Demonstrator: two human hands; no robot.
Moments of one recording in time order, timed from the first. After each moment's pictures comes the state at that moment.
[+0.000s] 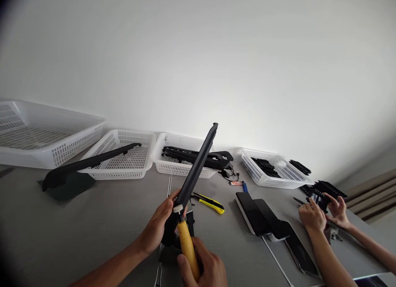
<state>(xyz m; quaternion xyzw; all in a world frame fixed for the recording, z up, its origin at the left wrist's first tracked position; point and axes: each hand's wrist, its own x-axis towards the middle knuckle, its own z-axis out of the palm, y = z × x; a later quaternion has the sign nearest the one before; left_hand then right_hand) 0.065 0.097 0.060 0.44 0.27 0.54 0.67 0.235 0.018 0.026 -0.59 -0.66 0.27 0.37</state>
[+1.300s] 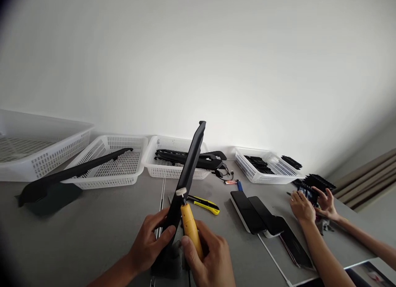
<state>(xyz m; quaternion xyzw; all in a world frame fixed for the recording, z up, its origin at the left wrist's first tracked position) 0.055 0.086 0.057 0.61 0.38 0.52 0.46 0.240 0.039 0.094 -0.57 -0.65 0.28 0.41</state>
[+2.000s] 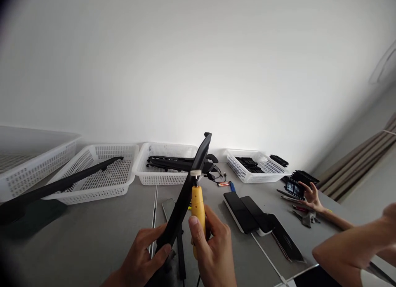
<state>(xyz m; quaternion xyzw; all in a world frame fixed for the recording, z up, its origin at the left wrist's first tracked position) 0.051 0.090 0.045 0.75 0.32 0.49 0.32 0.244 0.058 0.123 -0.54 -0.61 0.26 0.52</state>
